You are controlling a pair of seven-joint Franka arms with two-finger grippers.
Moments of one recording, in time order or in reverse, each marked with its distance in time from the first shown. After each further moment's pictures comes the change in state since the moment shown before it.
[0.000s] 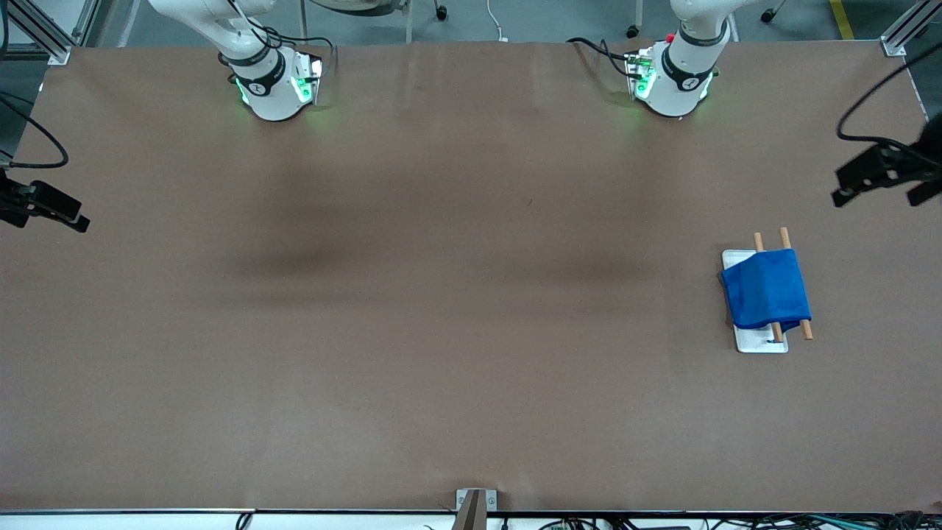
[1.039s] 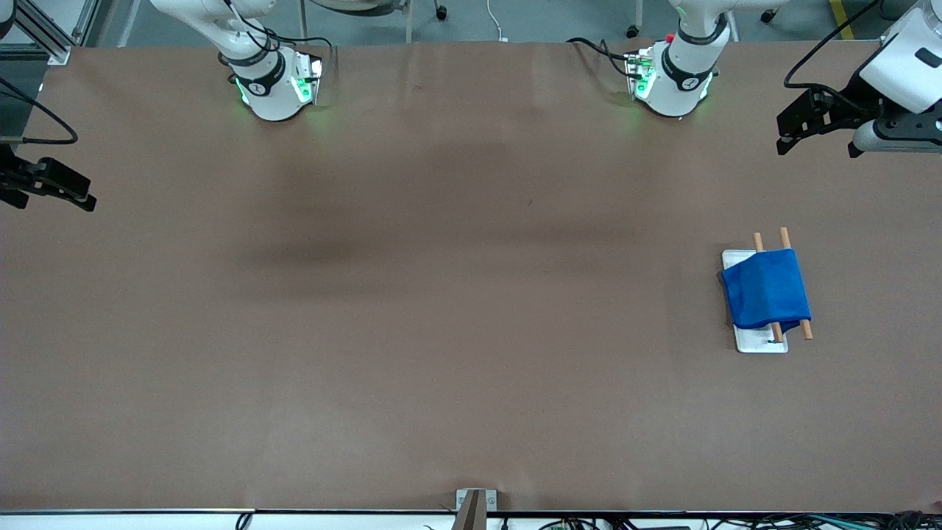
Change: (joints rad) left arm -0.258 -0.163 0.224 -0.192 -0.028 0.005 0.008; right arm -0.081 -0.002 0.146 0.071 -0.057 -0.131 0.009
